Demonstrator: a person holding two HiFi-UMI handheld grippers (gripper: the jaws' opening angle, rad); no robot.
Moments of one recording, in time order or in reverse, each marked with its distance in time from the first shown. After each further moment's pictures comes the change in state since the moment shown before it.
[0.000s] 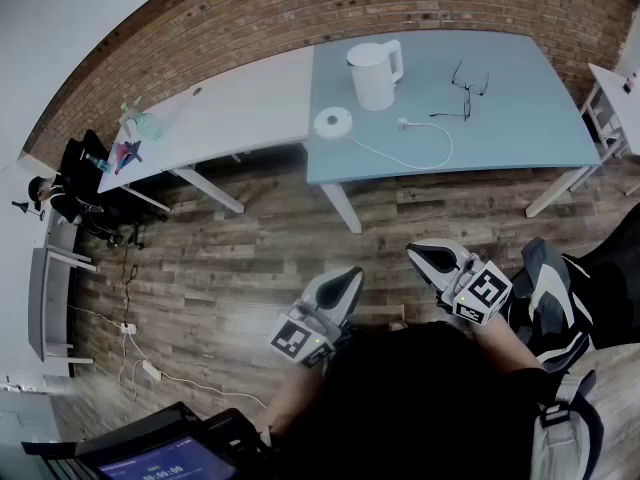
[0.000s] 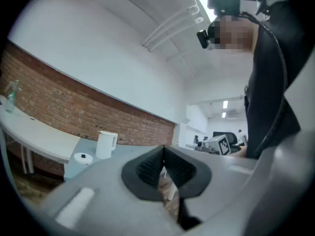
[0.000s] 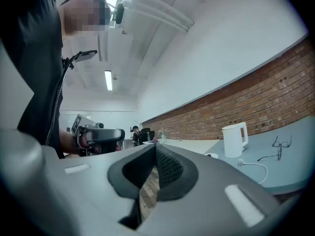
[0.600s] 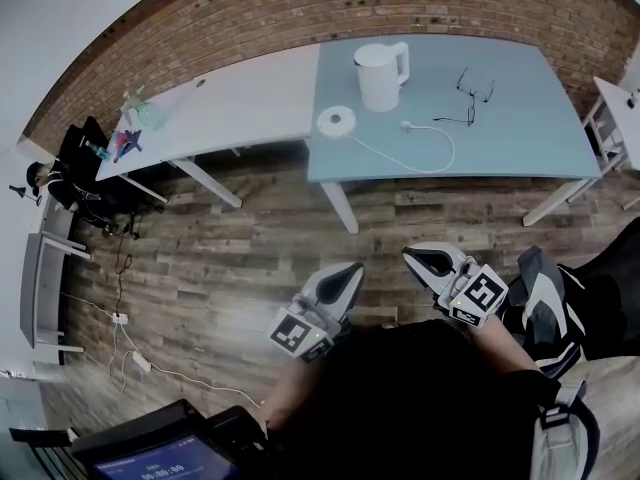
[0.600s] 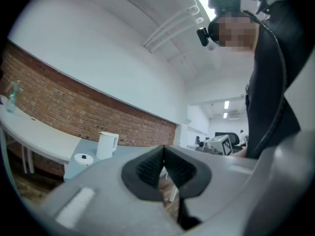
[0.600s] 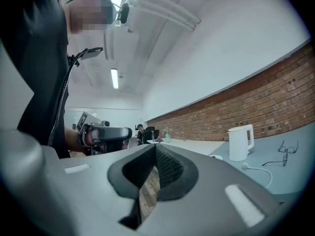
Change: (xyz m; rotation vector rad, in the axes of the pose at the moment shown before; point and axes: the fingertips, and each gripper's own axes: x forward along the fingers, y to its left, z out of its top) left arm 0.001 0.006 -0.008 -0.019 -0.002 0.014; right arm 0.005 0.009 -0.002 -0.046 0.025 0.062
